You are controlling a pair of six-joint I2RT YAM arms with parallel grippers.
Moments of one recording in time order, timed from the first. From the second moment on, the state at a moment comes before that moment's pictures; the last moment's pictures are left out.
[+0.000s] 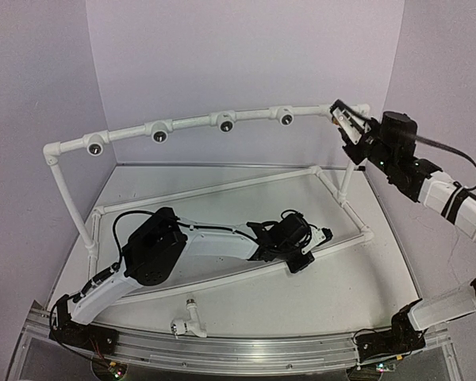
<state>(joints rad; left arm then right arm) -1.17 2.63 2.12 -0.23 0.03 0.15 0.39 1.28 1.17 0.02 0.18 -0.81</state>
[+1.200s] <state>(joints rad) -1.17 2.63 2.12 -0.23 0.04 0.15 0.30 1.02 1.10 -0.37 -0.06 -1.12</state>
